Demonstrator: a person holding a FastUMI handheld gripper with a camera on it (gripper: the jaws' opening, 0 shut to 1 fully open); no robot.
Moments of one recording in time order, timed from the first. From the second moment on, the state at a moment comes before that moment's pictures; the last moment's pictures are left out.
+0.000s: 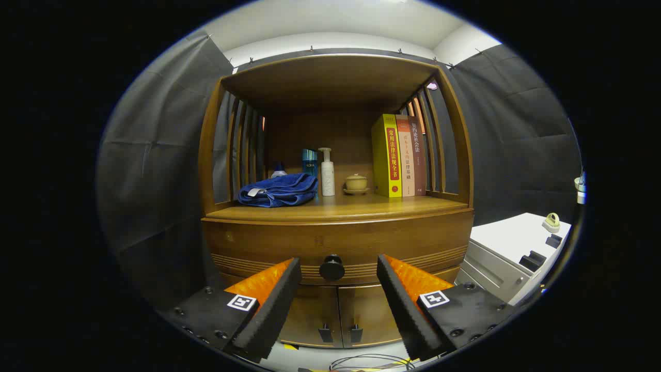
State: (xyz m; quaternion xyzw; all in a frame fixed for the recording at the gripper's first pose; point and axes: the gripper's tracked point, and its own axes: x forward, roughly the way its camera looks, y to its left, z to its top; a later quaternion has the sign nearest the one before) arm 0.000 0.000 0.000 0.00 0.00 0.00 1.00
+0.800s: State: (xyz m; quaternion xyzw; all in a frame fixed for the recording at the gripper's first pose) arm 0.084 0.016 -0.045 -0.01 0.04 -0.02 1.00
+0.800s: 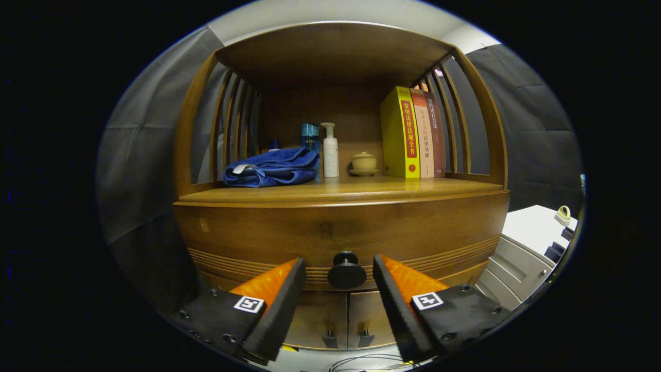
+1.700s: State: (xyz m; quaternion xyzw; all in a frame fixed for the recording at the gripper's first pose) arm 0.062 0.008 -0.018 -0.01 0.01 -0.03 1.00
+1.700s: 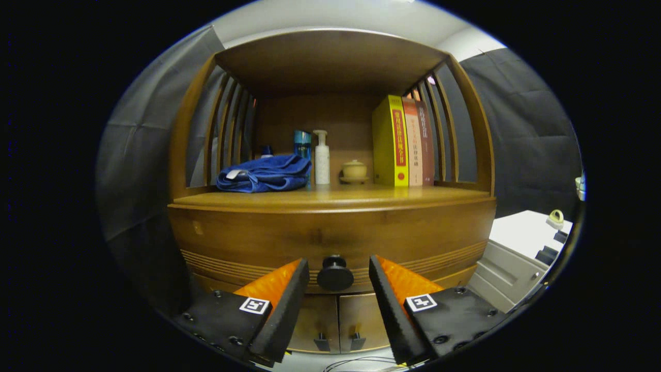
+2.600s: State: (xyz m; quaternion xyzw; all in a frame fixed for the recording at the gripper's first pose) arm 0.090 0.004 -0.048 0.00 0.04 -0.03 1.00
